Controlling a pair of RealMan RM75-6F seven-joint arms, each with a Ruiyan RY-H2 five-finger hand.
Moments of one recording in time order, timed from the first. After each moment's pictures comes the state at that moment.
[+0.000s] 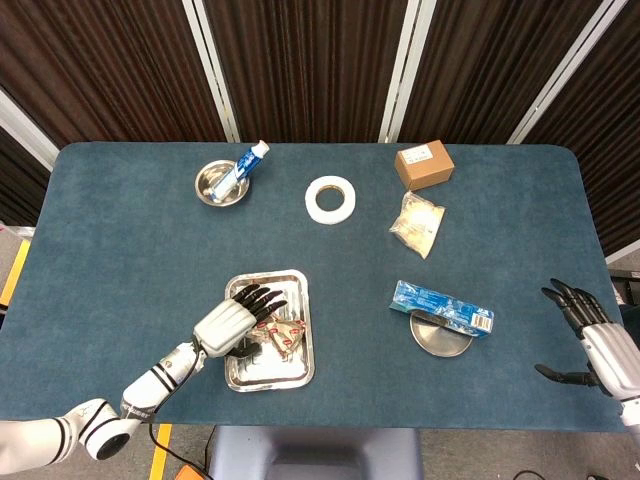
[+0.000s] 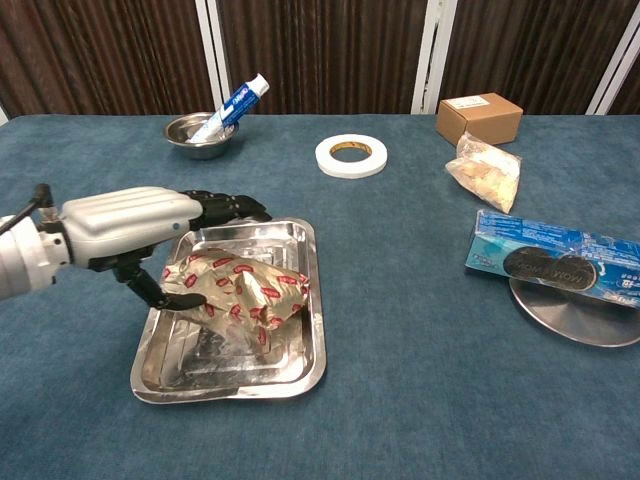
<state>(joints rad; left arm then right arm) -0.74 -1.48 0.04 -1.45 1.54 1.01 0.07 0.14 -0.97 -0.06 -1.49 -1.67 1.46 0.51</state>
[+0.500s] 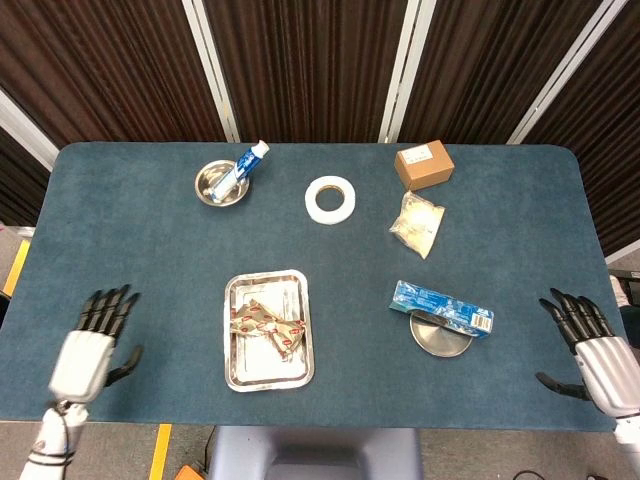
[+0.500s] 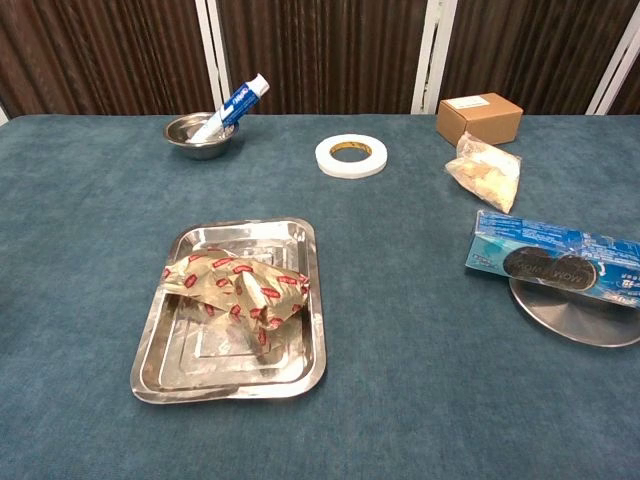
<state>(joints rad) -0.23 -1.34 0.12 -1.51 1.55 1.72 0.12 0.07 -1.01 -0.06 -1.56 -1.69 1.55 0.18</state>
